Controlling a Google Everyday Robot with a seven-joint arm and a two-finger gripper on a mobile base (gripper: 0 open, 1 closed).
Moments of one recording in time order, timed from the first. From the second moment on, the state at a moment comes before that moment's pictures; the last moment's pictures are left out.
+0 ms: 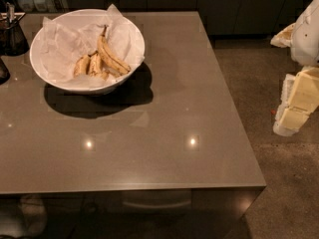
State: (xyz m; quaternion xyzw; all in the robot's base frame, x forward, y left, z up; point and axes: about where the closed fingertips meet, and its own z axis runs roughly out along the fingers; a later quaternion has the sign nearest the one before) arm 0.438 -0.217 0.976 -0.60 0.78 -0.03 0.16
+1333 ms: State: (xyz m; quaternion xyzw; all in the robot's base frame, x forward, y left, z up) arm 0.504 -0.183 0.960 -0.56 0.82 -0.01 0.10
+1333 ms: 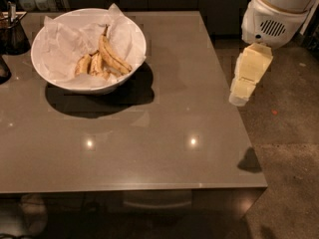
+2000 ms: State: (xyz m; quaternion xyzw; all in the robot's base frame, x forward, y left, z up) arm 0.514 -0.171 0.963 -0.56 0.82 -0.01 0.13
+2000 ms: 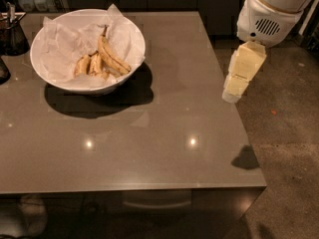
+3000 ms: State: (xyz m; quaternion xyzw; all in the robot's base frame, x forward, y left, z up) arm 0.593 -0.100 0.986 -0.58 0.80 0.00 0.16
